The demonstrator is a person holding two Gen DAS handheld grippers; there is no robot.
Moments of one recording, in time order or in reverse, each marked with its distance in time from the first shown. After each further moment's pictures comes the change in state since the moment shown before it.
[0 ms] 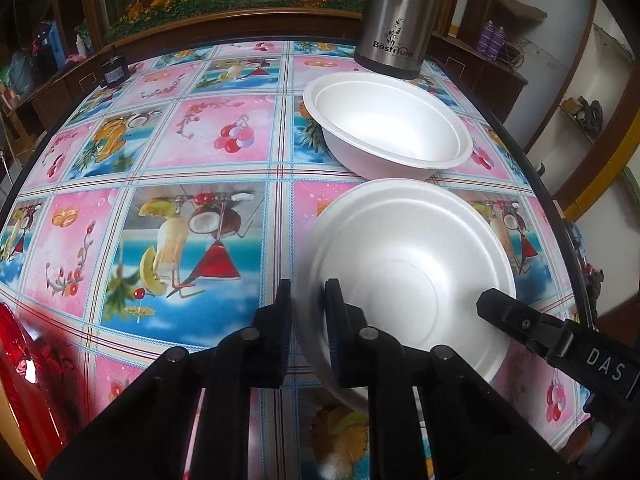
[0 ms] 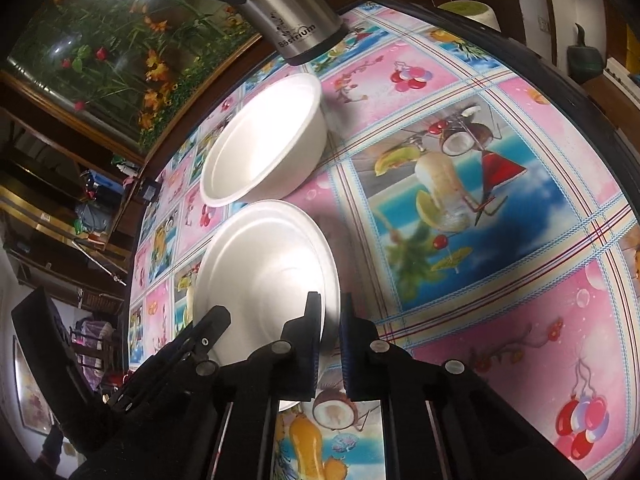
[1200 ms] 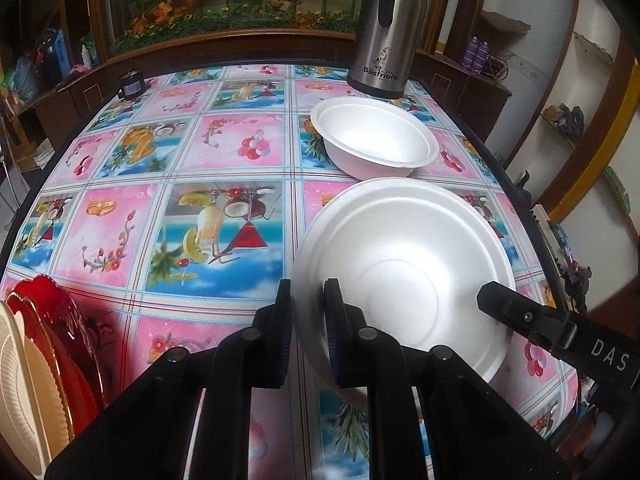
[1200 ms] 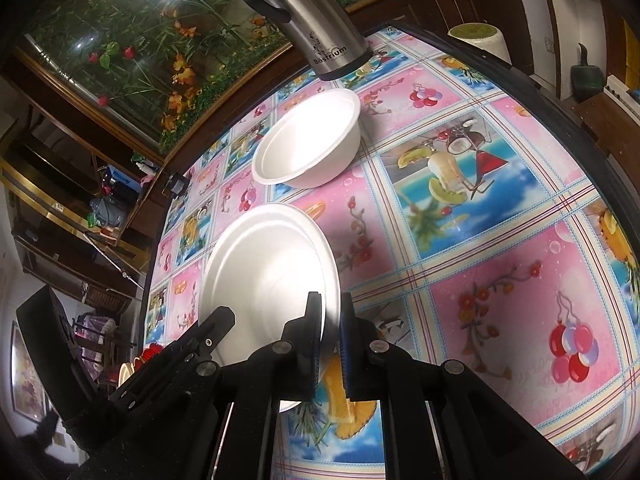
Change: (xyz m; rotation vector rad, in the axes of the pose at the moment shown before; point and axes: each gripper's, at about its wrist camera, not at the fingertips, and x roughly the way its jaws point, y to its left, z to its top) left arm -0.060 0.018 -0.026 0.004 -0.063 -0.030; right arm -0.052 0.025 -0.038 -0.048 -0.060 0.031
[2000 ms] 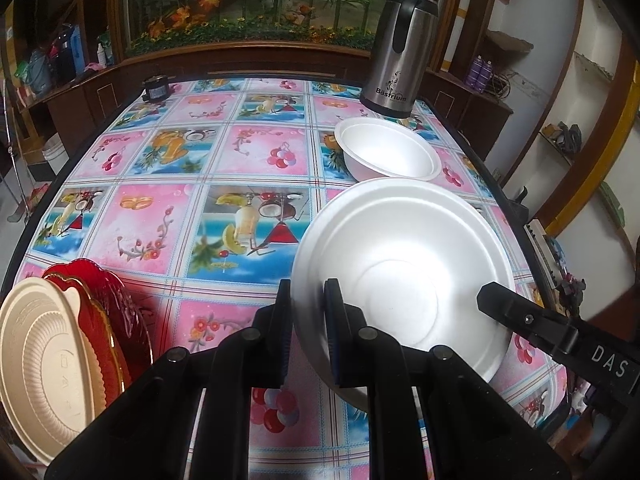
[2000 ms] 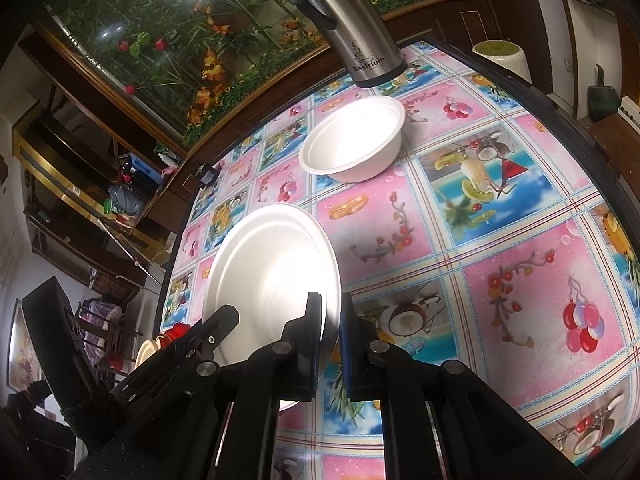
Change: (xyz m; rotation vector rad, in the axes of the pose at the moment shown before) left arm -0.039 0.026 -0.009 -0.038 -0.046 -0.001; right arm -0.024 0.033 -0.022 -0.073 -0.030 0.047
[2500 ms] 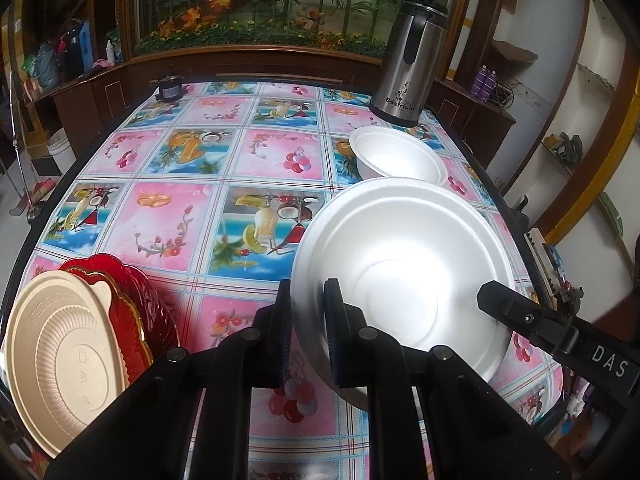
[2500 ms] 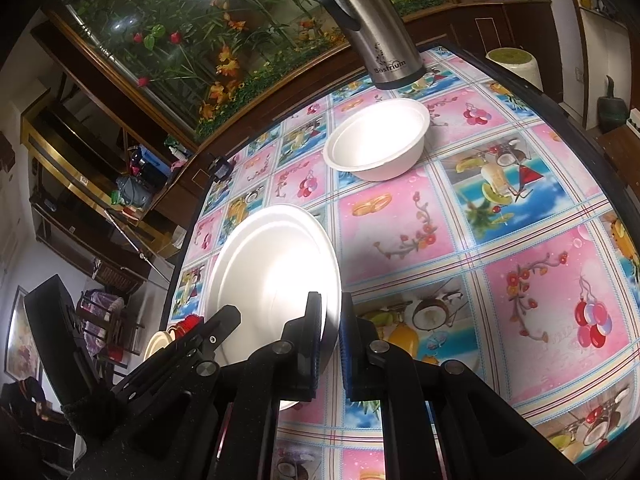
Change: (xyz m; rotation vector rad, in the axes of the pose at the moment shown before) left arm -0.015 0.019 -0.002 -0.027 -0.015 0.001; right arm -0.004 0.022 -0.005 -0.041 -0.003 0.018
